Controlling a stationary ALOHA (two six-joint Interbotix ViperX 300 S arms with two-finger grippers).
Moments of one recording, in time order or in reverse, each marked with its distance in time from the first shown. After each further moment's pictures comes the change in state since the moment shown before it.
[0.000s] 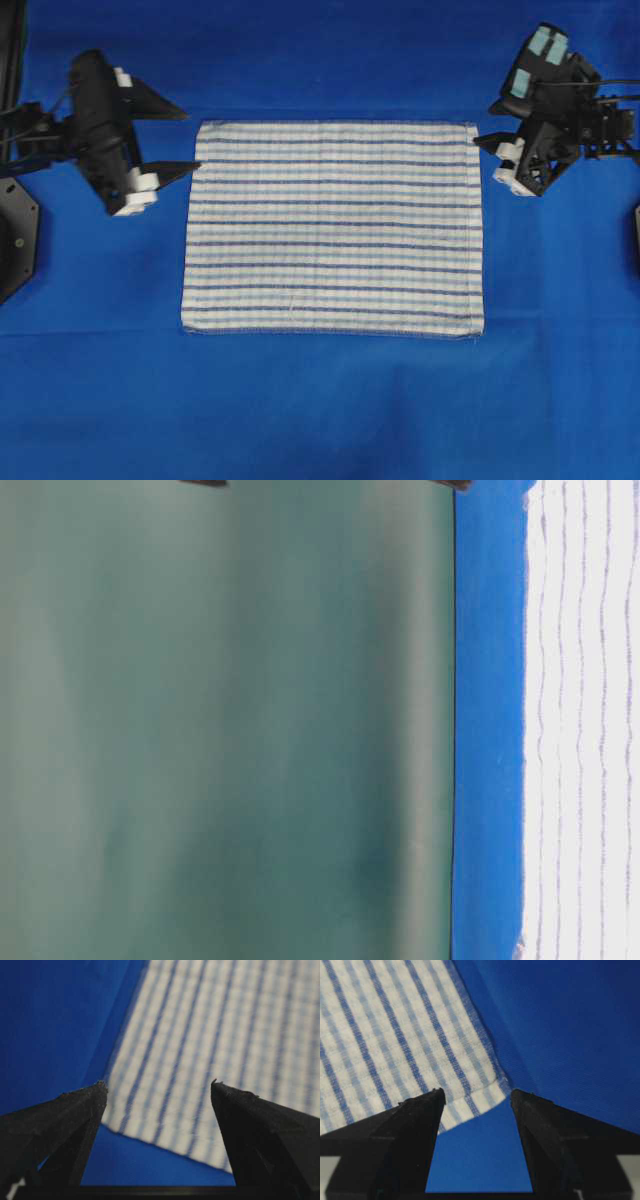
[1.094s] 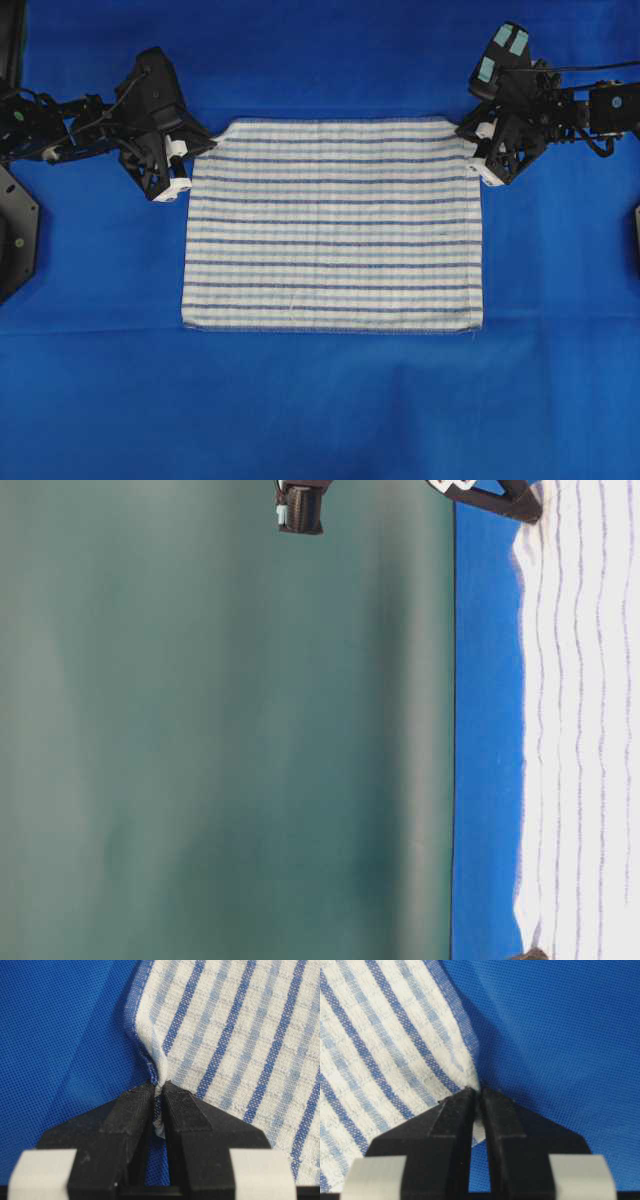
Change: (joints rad) left arm 0.118 0.387 -0.069 0.003 -0.061 0.008; right arm -0.129 0.282 -0.034 0.000 -0.175 0.000
